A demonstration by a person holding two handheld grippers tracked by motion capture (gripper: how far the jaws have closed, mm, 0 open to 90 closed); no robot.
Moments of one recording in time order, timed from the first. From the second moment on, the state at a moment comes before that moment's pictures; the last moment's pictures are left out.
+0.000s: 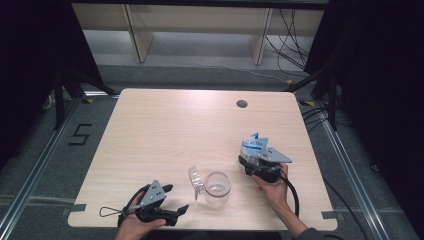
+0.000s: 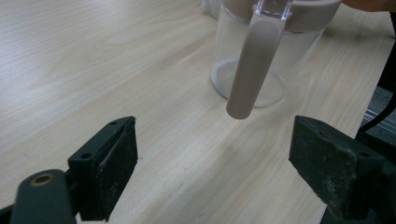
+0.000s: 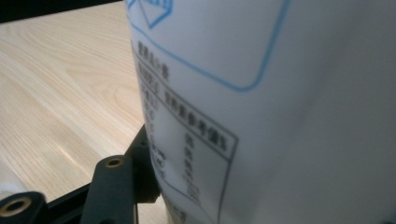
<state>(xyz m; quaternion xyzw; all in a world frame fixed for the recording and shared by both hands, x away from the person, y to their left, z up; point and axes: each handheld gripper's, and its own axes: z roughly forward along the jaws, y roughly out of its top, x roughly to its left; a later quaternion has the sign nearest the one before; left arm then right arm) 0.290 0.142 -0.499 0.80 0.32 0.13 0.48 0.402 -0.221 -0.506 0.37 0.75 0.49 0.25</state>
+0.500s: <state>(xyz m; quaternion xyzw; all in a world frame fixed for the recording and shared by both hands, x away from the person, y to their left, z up) 0.290 0.142 -0.500 0.81 0.32 0.13 0.48 0.390 -0.214 -0.492 0.31 0.77 0.46 0.30</state>
